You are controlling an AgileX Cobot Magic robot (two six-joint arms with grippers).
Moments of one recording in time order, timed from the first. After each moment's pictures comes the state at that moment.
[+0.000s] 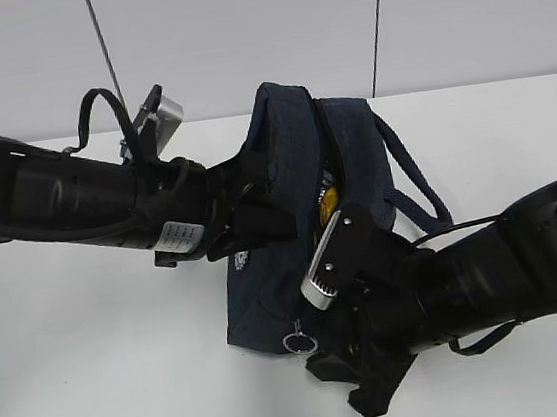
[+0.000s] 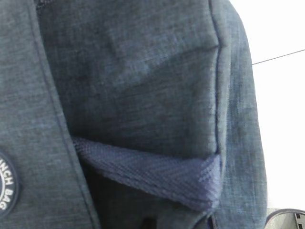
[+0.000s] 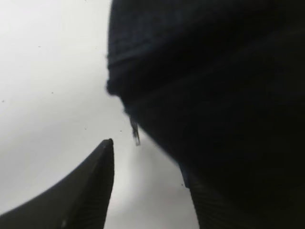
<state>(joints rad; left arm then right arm) -0.48 1.75 -0.94 -1.58 0.67 0.98 0.50 1.77 -0.70 1.80 0.40 -2.25</state>
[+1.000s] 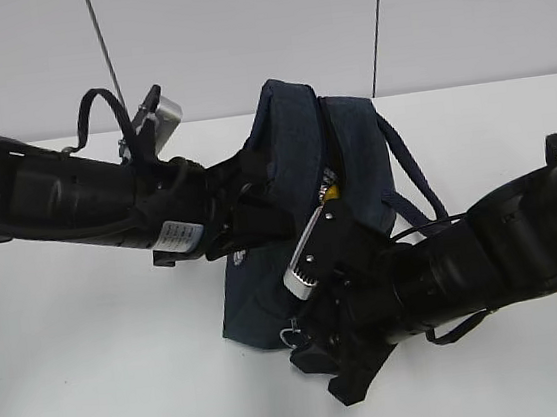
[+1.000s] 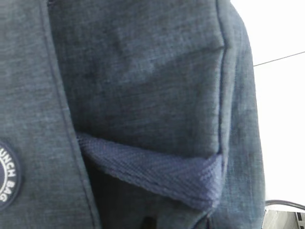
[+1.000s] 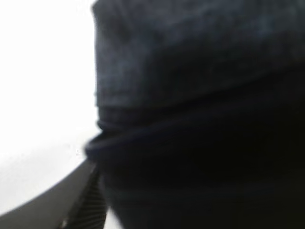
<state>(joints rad) -0.48 1.75 -0.94 -1.58 0.67 0.98 0.50 1.83 -0.76 1.80 0.41 -2.24</state>
